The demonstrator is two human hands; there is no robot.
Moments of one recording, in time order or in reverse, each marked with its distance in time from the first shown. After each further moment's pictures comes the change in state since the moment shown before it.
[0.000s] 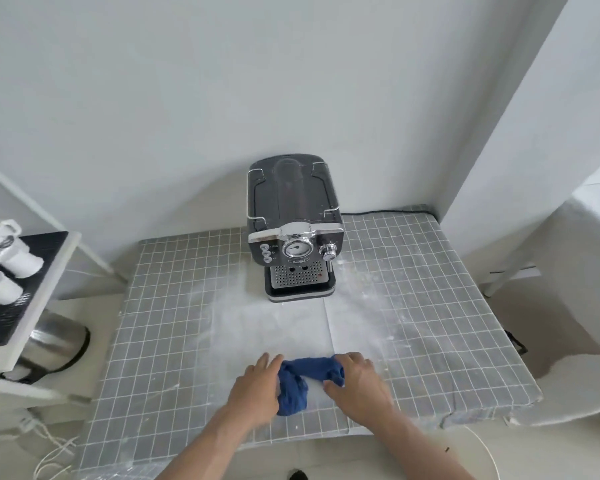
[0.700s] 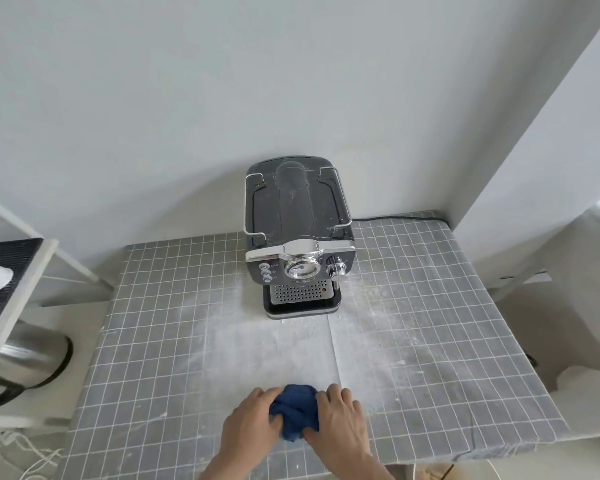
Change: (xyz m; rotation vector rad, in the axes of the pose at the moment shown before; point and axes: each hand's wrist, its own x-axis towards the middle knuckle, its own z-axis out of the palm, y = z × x) left_hand 0.031 -0.017 0.025 -0.213 0.198 -0.031; right_hand 0.045 -0.011 0.079 -0.267 0.062 -0.133
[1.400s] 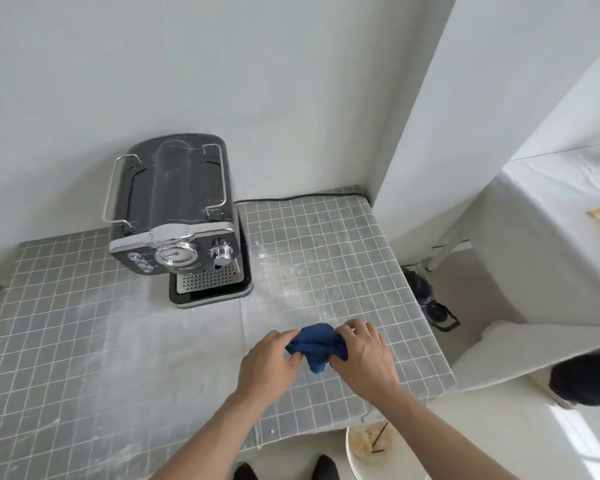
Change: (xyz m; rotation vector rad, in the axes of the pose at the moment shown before) left_hand 0.046 0.204 0.058 -0.088 0.073 0.236; right_hand -0.011 0.226 -0.095 0.124 0.252 0.073
